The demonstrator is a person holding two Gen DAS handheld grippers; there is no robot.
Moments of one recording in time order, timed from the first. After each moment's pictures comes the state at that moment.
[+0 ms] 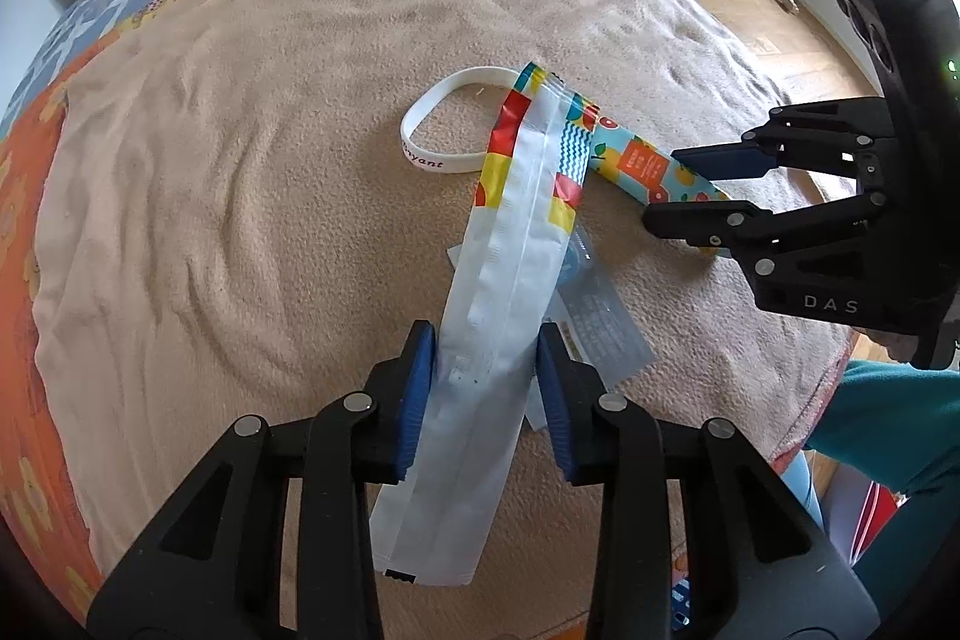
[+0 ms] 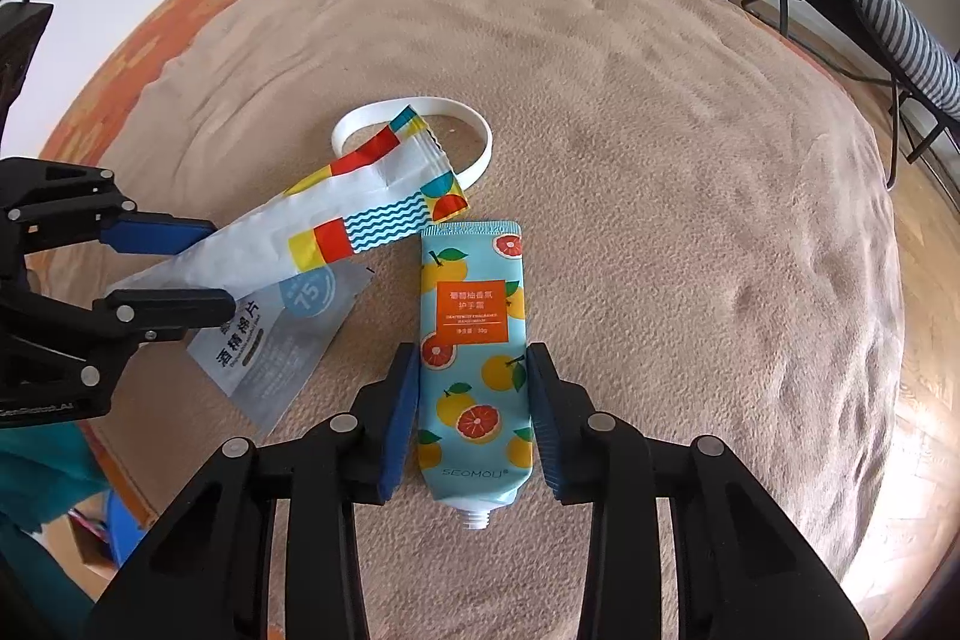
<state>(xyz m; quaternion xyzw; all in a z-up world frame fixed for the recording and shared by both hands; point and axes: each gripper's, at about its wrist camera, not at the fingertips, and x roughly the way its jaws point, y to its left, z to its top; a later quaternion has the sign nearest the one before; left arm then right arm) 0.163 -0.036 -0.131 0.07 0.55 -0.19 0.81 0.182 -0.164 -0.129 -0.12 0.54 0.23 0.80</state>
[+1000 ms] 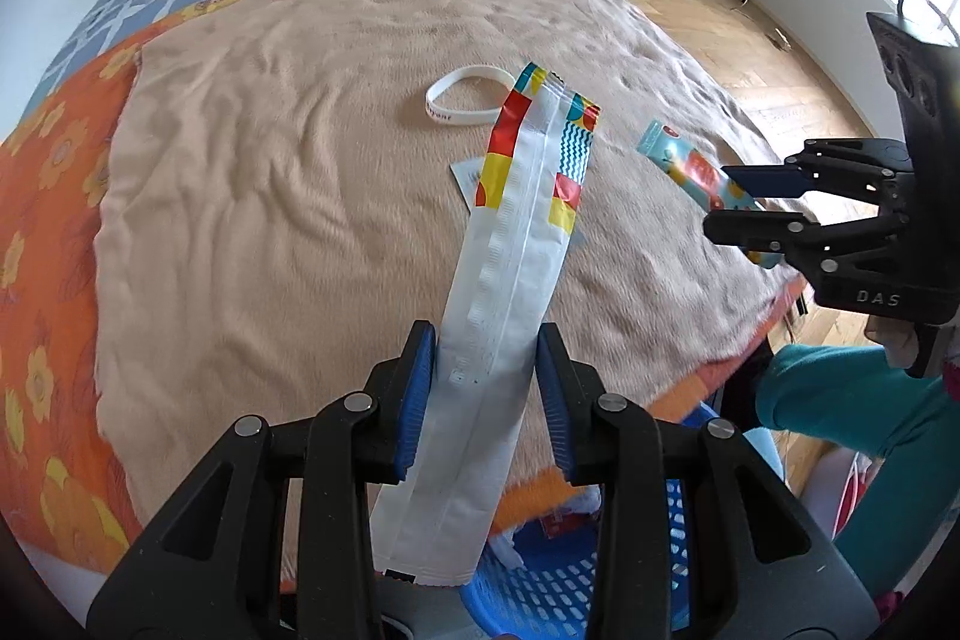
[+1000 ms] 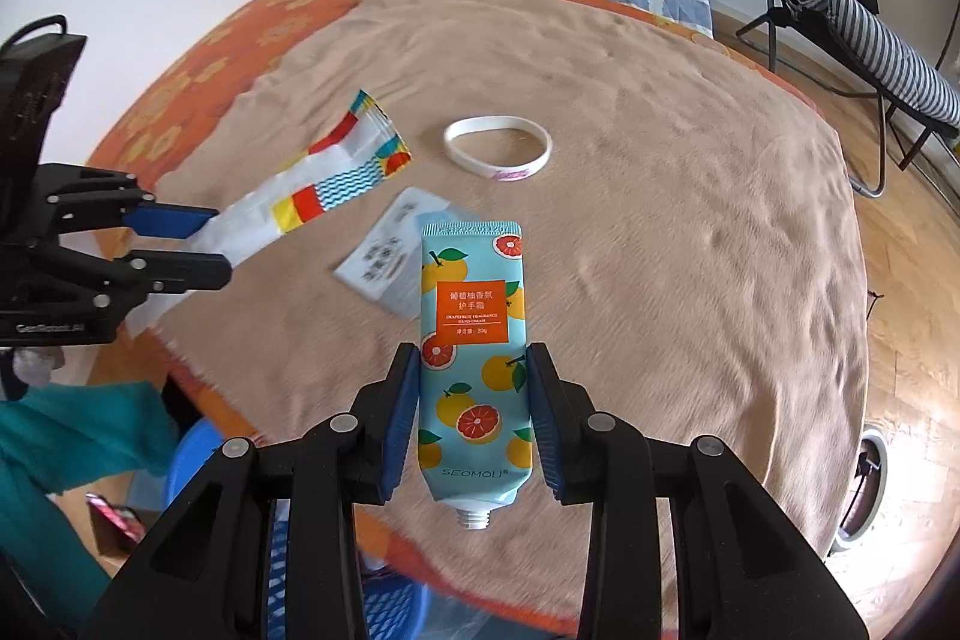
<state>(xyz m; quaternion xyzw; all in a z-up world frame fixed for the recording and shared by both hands) 0.072 0.002 -0.080 0.04 0.52 -0.19 0.83 0.090 -0.172 -0.069 -0.10 0.50 0.26 0.82</state>
